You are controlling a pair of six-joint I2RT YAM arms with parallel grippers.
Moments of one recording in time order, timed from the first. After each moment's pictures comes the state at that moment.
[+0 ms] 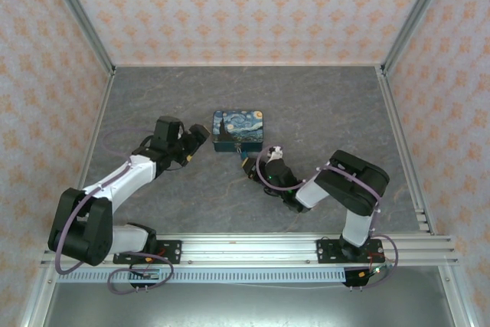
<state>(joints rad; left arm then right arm) -0.22 1.30 0.69 -0.18 0.21 -1.07 0.87 1.80 0.45 0.95 0.12 1.15</state>
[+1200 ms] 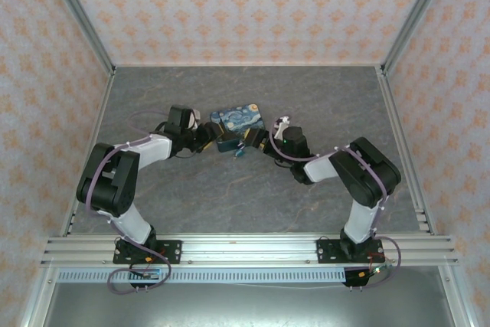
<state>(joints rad) -0.22 1.66 0.83 0.01 0.45 -0.87 0.56 1.80 0.63 0.86 -0.29 0.94</state>
